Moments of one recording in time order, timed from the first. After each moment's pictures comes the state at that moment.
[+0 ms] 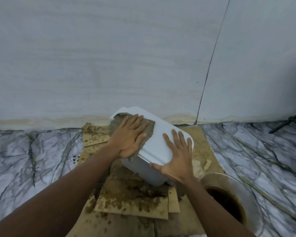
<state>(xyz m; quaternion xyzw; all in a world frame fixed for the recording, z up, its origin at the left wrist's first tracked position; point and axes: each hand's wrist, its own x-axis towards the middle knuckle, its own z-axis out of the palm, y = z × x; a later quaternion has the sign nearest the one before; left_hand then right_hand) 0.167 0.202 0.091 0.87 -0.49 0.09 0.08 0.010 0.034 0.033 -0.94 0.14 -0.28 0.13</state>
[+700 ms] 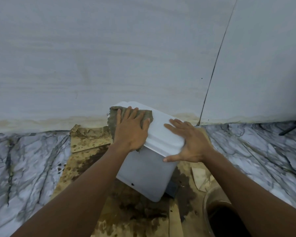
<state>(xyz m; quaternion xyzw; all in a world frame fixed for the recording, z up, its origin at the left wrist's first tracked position) 0.228 0.110 0.070 0.91 -0.34 0.10 0.20 0.085 -0.080 0.076 -0.98 0.04 -0.09 0.15</state>
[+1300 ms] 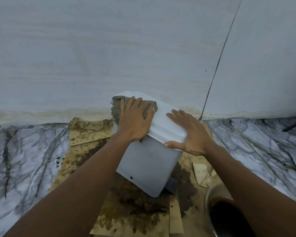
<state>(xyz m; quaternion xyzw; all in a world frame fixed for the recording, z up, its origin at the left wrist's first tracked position) 0.242 0.096 0.067 0.90 -0.35 0.09 0.25 0.097 -0.079 0.071 -0.98 0.07 -0.10 0.16</state>
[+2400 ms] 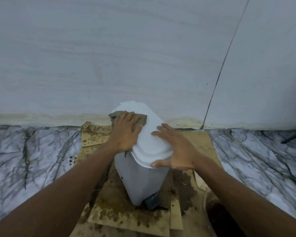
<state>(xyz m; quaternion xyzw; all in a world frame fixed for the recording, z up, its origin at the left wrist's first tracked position) 0.220 0.180 0.075 0.89 -0.34 0.02 0.29 0.065 0.008 0.103 -0.99 -0.01 -0.02 0.16</state>
